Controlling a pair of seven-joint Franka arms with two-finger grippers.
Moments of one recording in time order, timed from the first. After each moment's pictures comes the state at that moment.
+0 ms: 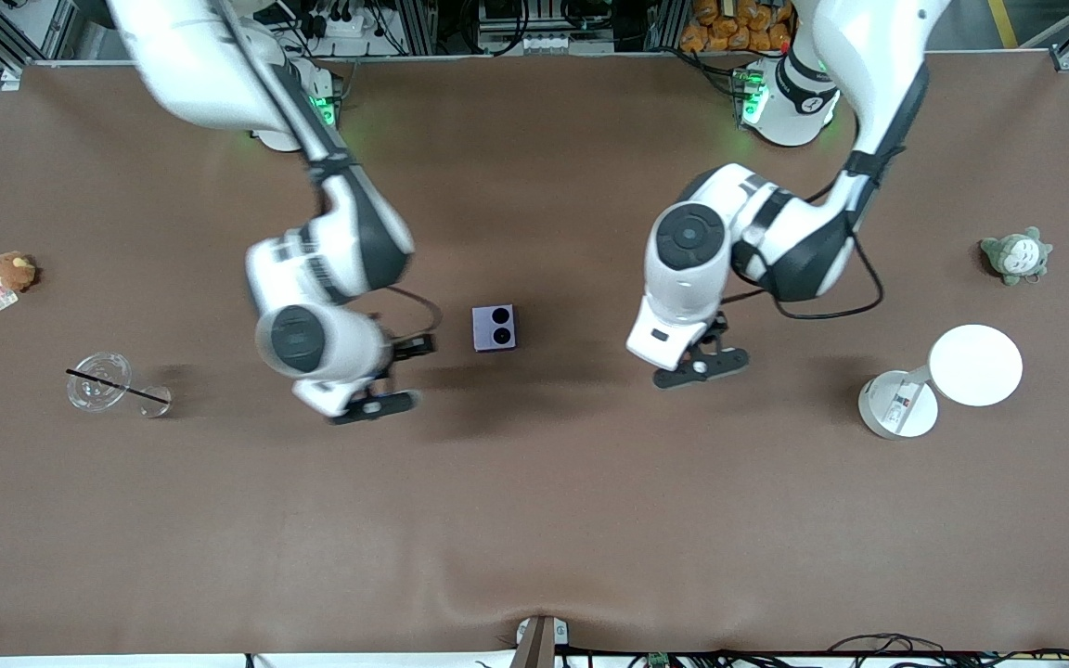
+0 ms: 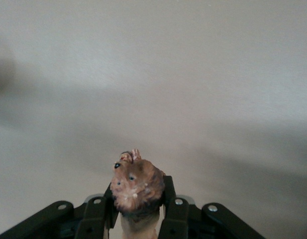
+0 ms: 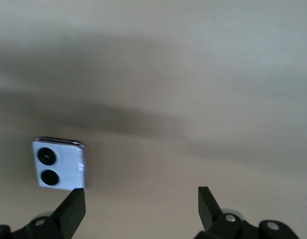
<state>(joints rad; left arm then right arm) -0.24 0.47 -0.36 -1.68 0.34 2.04 -0.92 0.50 0.62 -0.03 -1.51 0.16 1.92 0.19</state>
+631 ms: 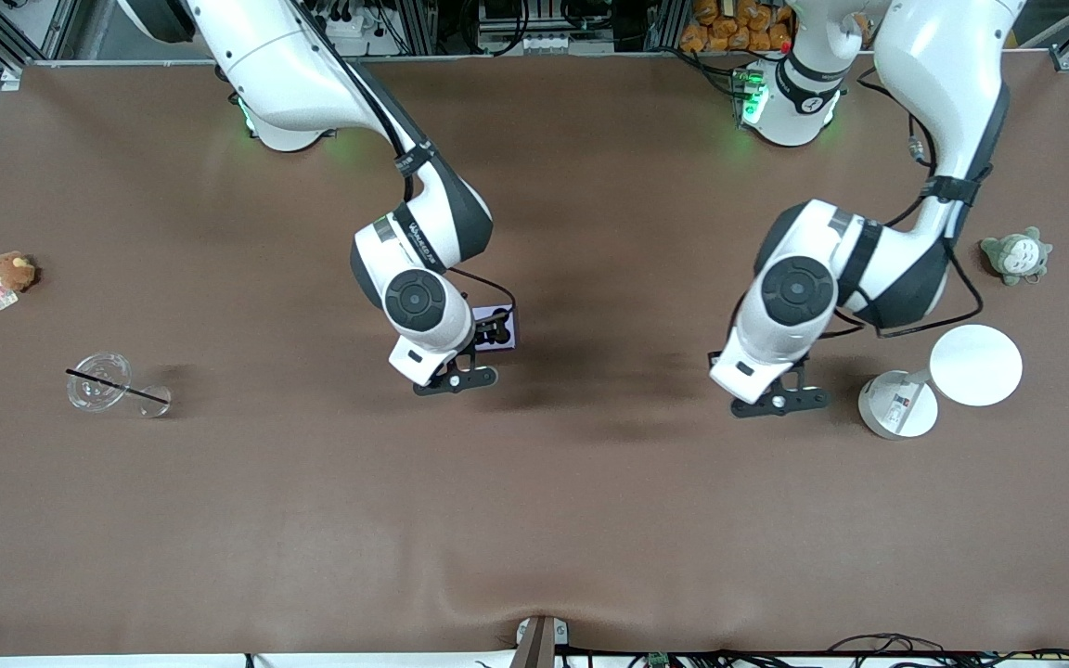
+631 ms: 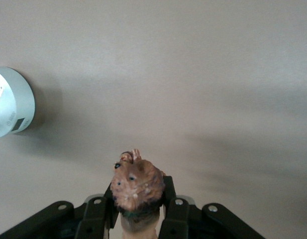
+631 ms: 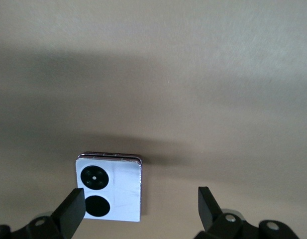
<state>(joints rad) -0.06 0.46 -0.36 -1.74 0.34 2.04 -0.64 0.64 0.67 -0.03 -1.56 0.16 2.08 0.40</state>
